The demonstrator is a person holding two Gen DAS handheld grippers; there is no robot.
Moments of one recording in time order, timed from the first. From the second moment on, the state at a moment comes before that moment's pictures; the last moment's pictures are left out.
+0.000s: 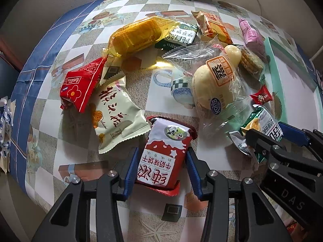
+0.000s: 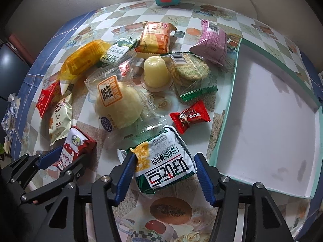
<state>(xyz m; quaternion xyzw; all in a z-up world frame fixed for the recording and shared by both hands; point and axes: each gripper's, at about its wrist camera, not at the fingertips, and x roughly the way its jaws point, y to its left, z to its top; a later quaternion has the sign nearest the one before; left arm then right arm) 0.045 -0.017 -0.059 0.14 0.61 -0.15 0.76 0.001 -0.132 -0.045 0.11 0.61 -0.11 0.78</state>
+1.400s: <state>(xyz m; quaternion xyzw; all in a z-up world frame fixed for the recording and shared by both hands) 0.015 -0.019 0.033 0.07 0.58 -0.18 0.79 -0.046 -0.188 0.028 0.22 0.53 -0.12 0.81</state>
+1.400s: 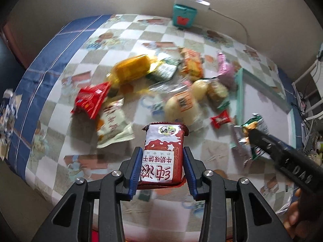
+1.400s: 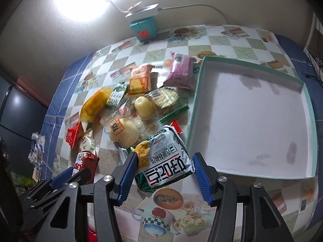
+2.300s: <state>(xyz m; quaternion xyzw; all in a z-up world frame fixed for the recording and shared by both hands) 0.006 -0.224 0.013 0.14 0.56 -0.26 0.78 -0.114 -0.352 0.008 0.29 0.48 -0.36 0.74</state>
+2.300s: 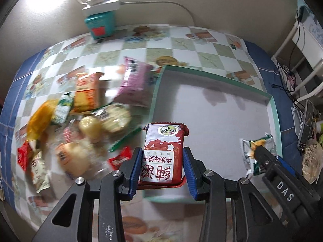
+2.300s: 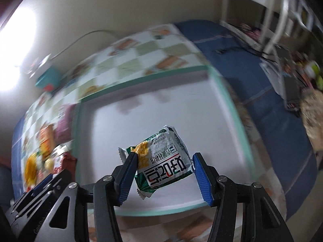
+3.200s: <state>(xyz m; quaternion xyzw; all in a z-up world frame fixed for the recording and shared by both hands) 0.012 -0.252 -0.047 0.16 0.60 -0.24 0.75 -0.147 -0.407 -0.025 0.33 0.49 -0.42 0.68</state>
